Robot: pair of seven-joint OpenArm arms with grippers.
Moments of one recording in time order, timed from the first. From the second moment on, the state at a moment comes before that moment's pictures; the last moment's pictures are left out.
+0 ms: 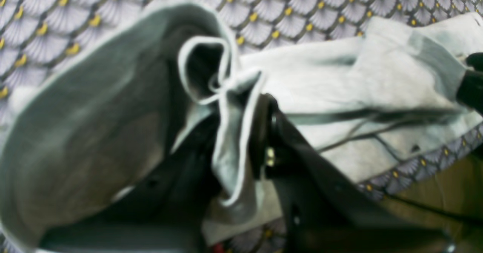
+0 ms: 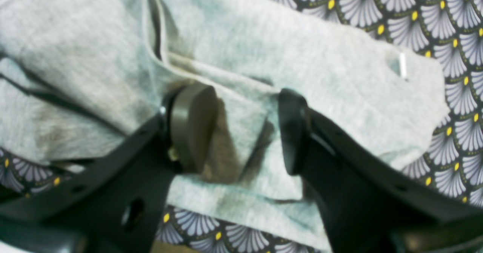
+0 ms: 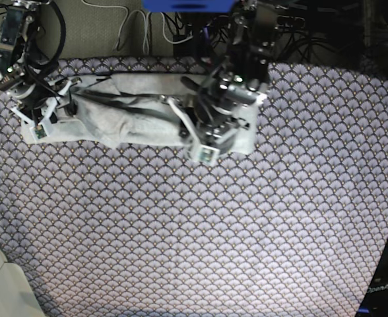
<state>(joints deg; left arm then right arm) 10.5 7.8 16.7 103.5 -4.7 -7.9 51.9 -16.8 13.7 24.7 97.6 12.2 40.0 -45.4</state>
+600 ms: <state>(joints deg) 6.0 7.6 27.0 93.6 -11.9 -7.9 44.1 -17.0 14.3 24.5 97.6 12.2 40.0 -45.6</state>
